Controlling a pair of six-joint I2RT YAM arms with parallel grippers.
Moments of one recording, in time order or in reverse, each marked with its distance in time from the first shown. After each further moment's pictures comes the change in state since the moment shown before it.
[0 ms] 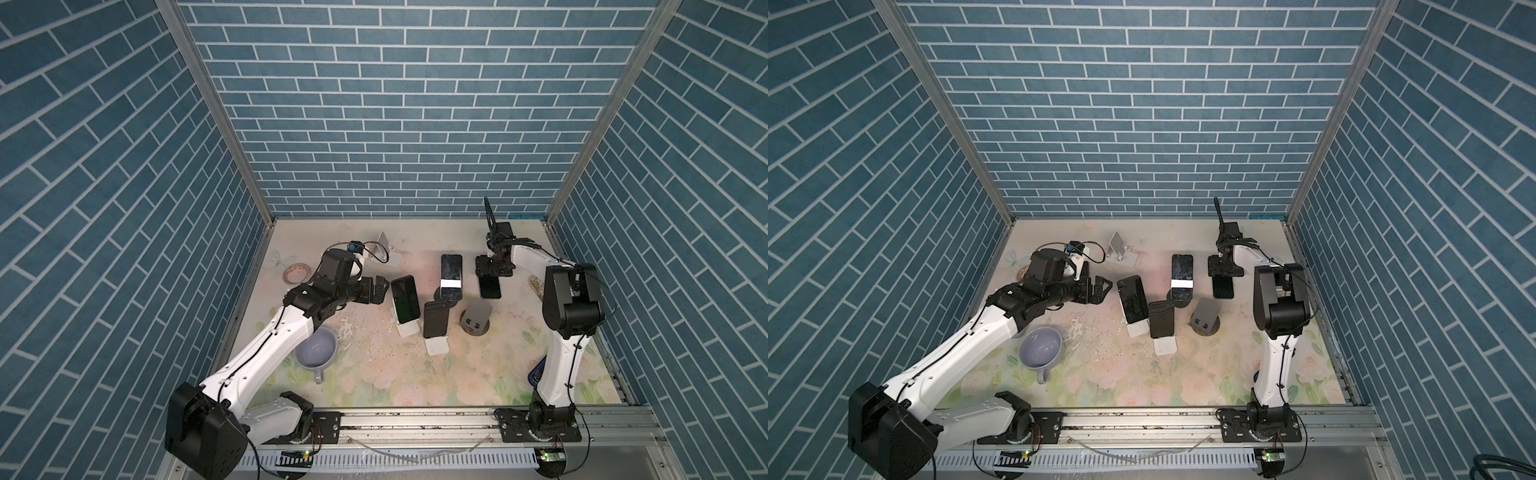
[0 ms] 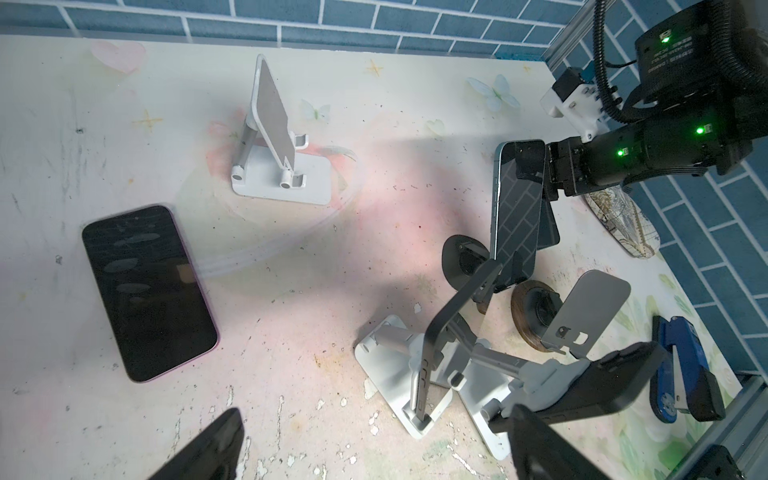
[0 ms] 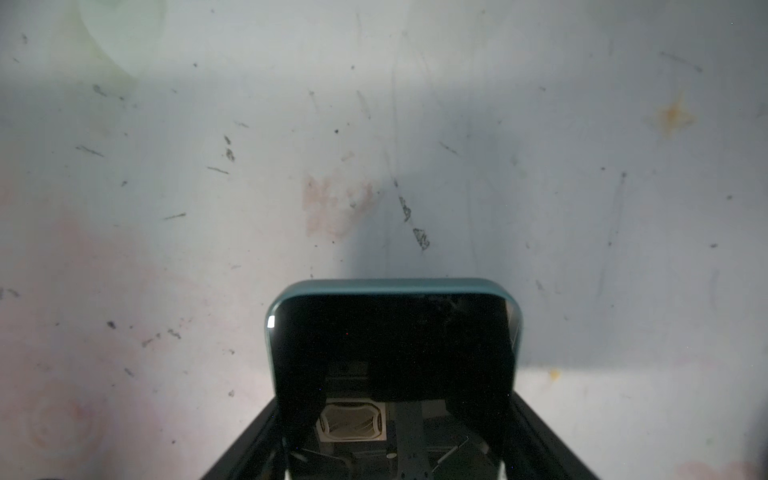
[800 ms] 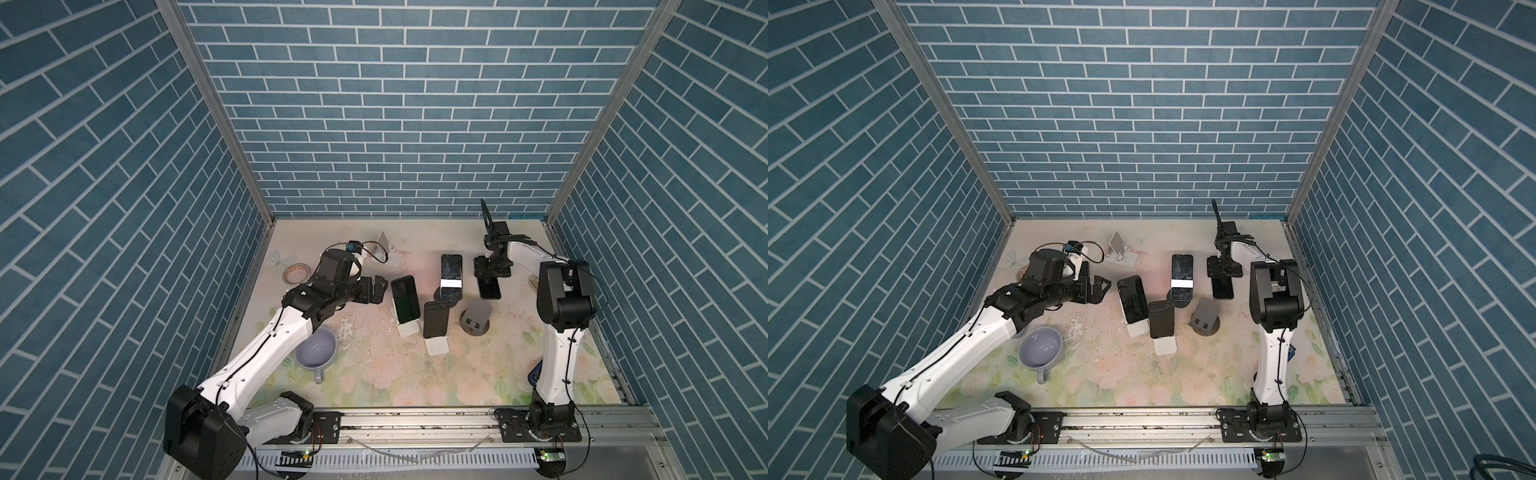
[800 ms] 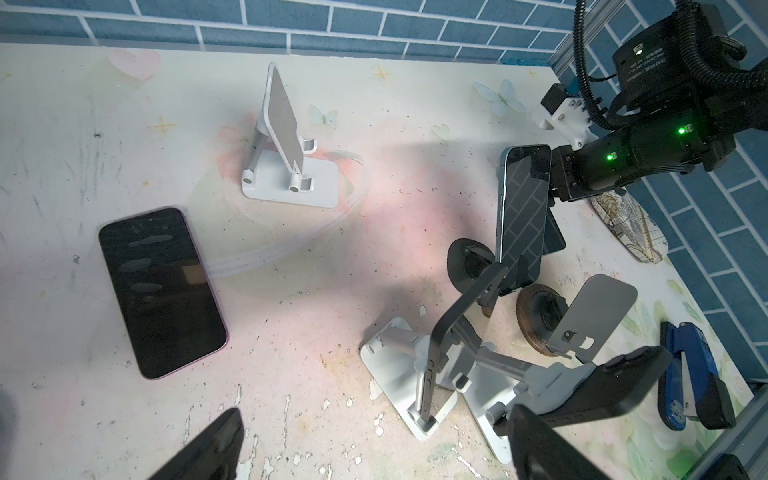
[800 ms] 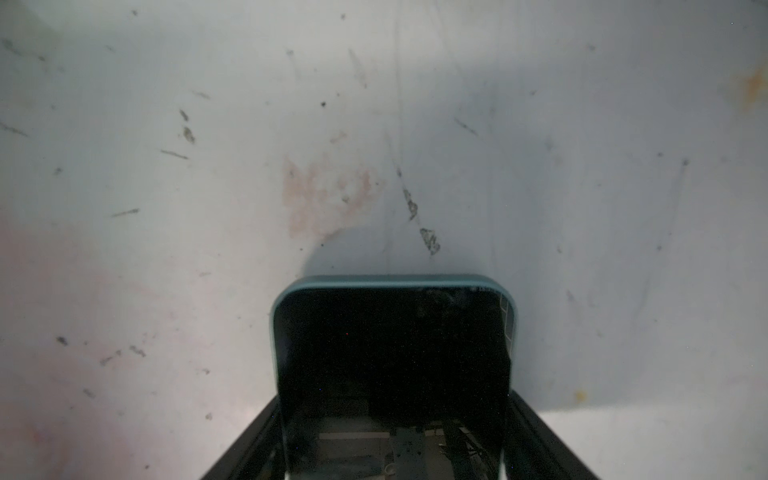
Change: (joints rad) left arm 0.000 -0.008 0.000 -0.005 -0.019 -0.001; right arm 0.000 0.073 0.085 -0.087 -0.006 -0.003
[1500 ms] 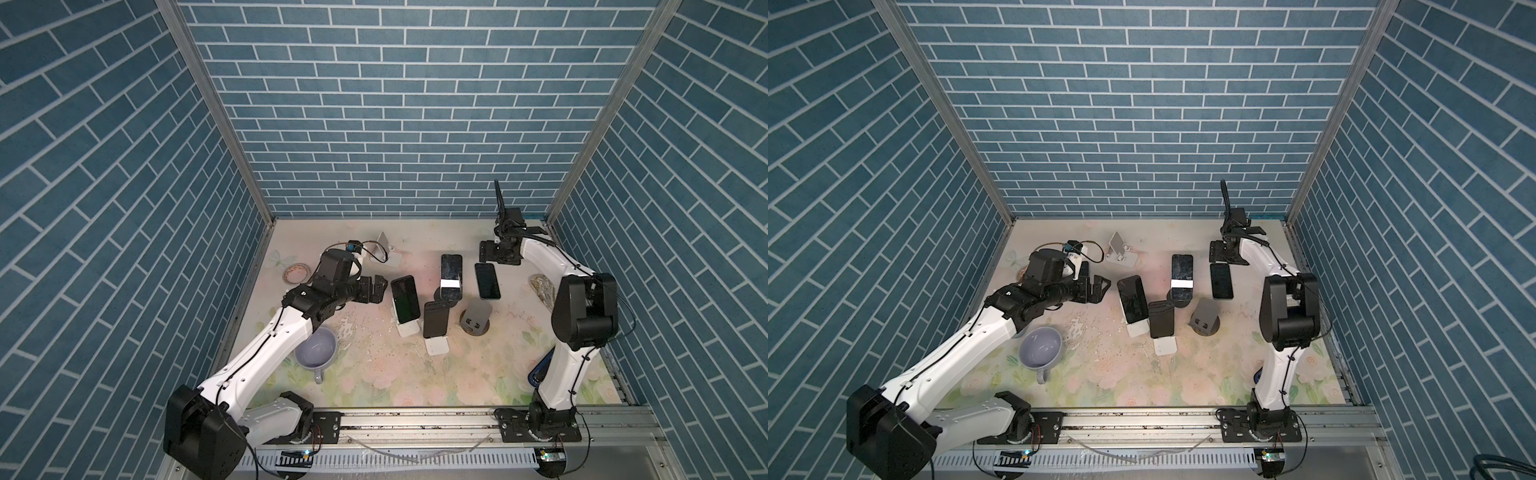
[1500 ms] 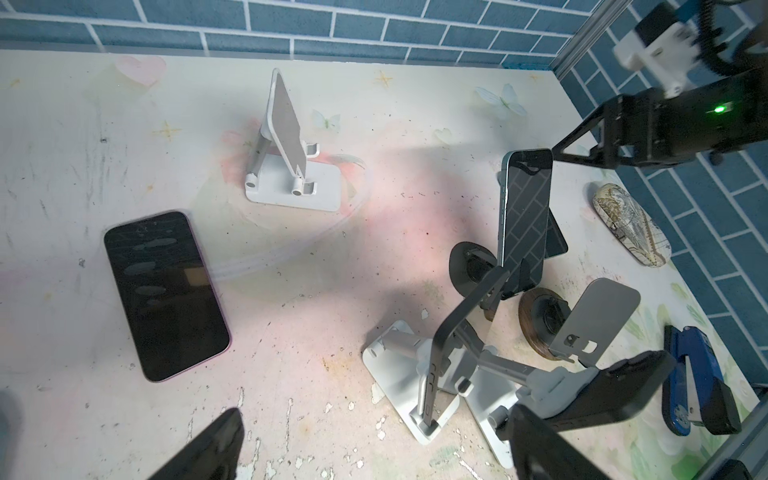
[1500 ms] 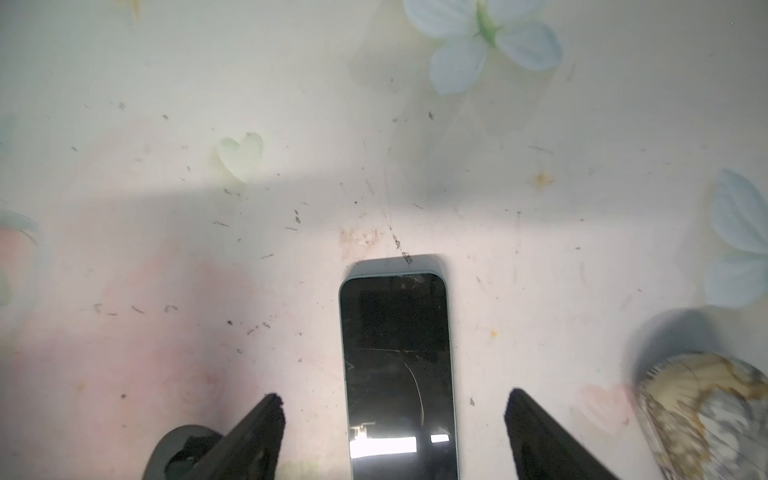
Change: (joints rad) left arm 0.000 0.000 -0.003 0.009 -0.014 0.000; right arm 0.007 -0.264 -0.045 -0.002 0.034 0.106
